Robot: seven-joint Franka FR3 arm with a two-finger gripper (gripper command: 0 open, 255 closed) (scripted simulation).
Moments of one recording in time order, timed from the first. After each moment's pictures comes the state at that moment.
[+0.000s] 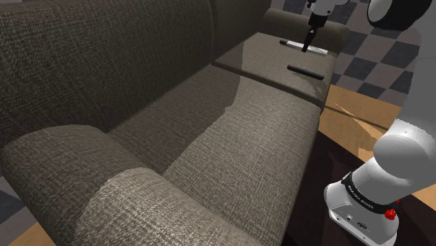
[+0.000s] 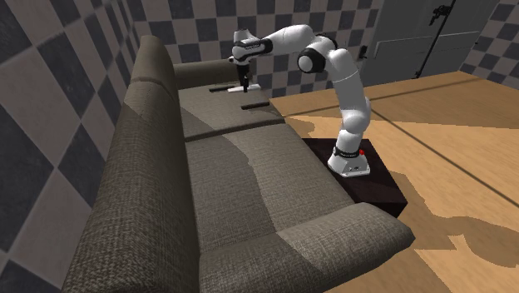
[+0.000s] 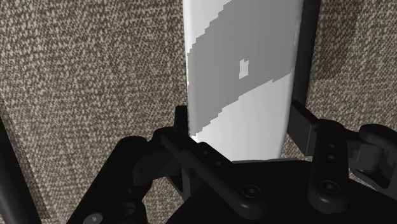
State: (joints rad) arm -0.40 0.55 -0.33 -1.35 0.18 1.88 -1.10
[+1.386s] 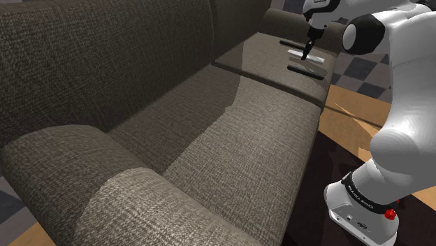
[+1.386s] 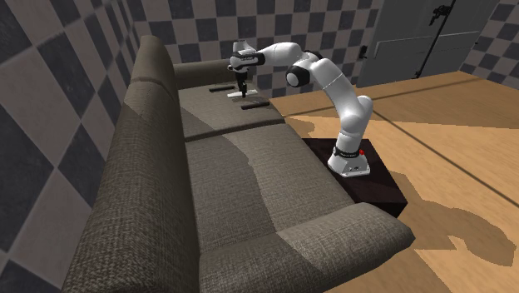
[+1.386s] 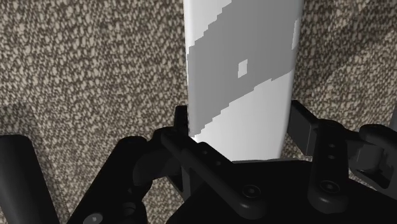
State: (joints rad) arm -0.54 0.87 -0.30 -1.00 0.24 1.85 -1.17
